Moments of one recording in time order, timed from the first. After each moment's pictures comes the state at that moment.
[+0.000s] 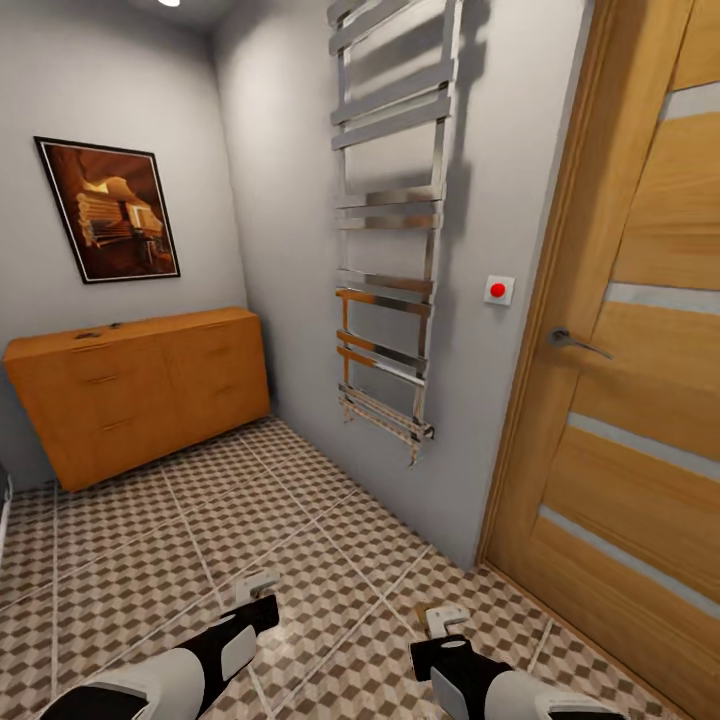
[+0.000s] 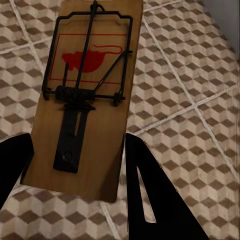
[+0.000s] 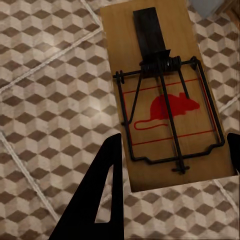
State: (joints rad) left arm -0.71 -0.07 -0.13 0.00 0.43 -0.09 0.12; right arm -0.68 0.17 -0.06 0.03 0.19 0.06 -0.18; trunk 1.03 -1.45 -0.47
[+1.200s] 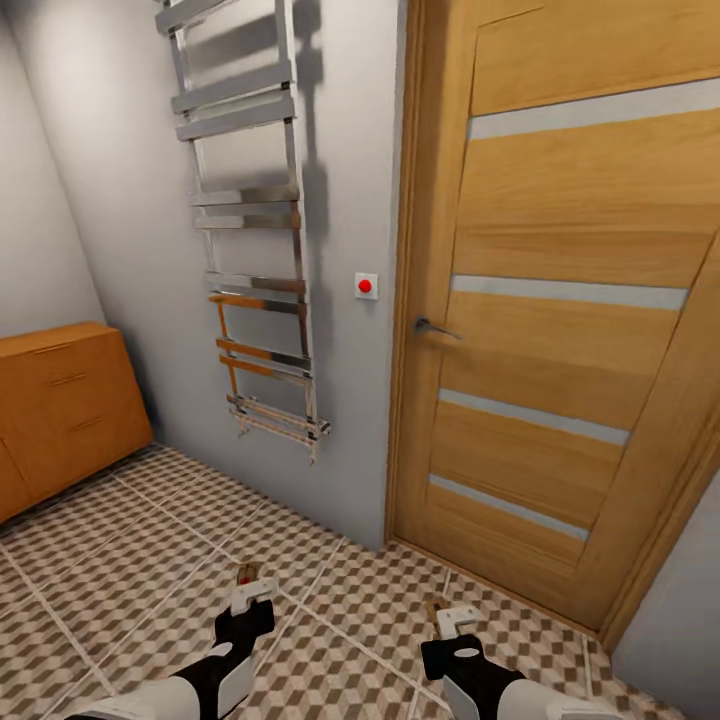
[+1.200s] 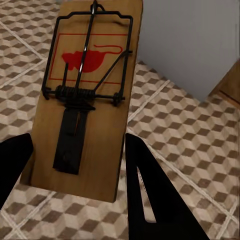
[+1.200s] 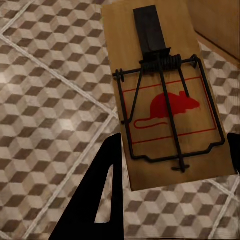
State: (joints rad) left arm -0.65 -0.07 -0.14 -0.01 0.33 -0.35 0.13; right arm -0.66 0.14 -0.06 0.03 0.19 -0.03 -0.17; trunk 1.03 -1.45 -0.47
